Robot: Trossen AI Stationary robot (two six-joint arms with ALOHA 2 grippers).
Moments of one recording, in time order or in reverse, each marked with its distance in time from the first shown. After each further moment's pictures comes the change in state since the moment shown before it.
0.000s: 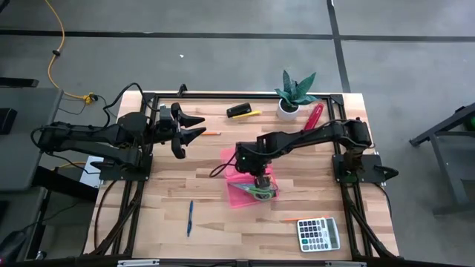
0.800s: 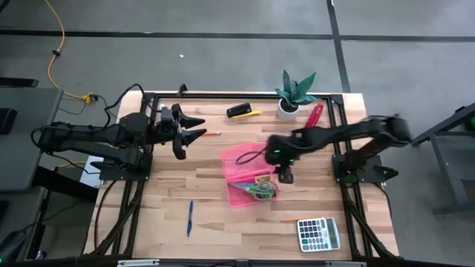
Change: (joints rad) left arm 0.000 0.000 0.000 -0.044 0.000 0.000; right arm -0.034 -0.425 -0.439 0.107 -0.053 0.207
